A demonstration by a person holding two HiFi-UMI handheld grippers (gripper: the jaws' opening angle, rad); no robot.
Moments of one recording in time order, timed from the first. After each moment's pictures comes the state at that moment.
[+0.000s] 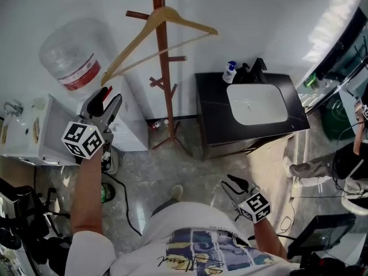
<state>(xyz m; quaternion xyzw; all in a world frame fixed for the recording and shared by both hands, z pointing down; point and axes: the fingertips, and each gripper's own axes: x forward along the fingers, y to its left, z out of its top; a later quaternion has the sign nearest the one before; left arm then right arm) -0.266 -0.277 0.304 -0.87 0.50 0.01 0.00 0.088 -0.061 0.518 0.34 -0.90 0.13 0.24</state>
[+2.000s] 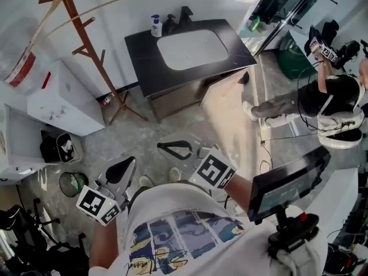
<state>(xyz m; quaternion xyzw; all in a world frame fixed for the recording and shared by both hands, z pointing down) 0.007 0.054 0.403 -0.94 0.28 -0.06 -0.16 0.060 0.040 0.404 0.24 -0.95 0.01 0.17</state>
